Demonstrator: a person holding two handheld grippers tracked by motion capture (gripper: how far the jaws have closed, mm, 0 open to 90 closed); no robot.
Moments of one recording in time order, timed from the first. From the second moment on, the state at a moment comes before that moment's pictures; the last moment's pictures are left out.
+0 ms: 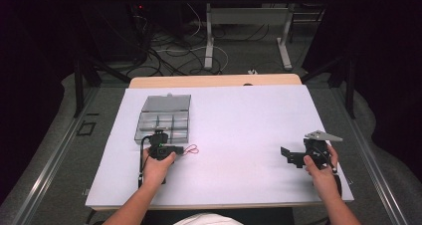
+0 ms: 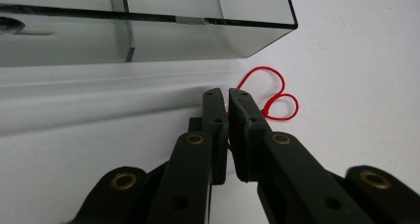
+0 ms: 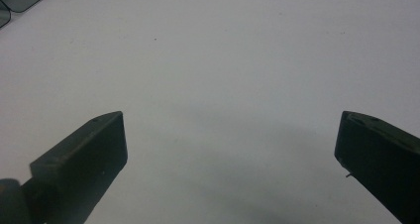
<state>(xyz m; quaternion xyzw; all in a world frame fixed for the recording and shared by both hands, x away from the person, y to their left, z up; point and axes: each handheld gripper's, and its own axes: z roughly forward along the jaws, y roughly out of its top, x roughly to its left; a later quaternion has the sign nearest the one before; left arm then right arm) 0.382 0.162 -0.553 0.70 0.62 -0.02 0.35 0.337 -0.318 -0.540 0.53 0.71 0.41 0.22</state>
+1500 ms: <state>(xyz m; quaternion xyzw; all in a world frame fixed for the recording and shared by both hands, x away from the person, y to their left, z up) 0.374 0.168 -0.539 0.69 0.61 -0.02 0.38 0.336 -0.318 -0.540 0.53 0.71 0.42 0.21</state>
